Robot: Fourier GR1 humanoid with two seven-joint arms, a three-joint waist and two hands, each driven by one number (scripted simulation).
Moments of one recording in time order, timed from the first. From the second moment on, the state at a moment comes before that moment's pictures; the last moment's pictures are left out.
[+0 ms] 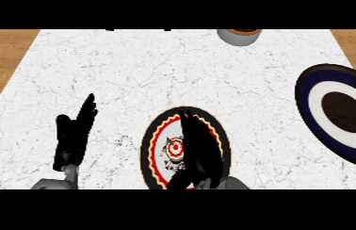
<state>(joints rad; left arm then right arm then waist) -0.03 0.22 -0.14 -1.50 0.03 0.26 0.24 -0.31 -0.01 0.75 -1.57 0.71 -0.04 1.04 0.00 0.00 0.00</state>
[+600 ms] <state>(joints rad) -0.02 0.18 -0.10 -1.48 0.00 0.22 0.22 -0.38 0.00 0.76 -1.41 0.64 -0.13 1.01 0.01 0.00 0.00</state>
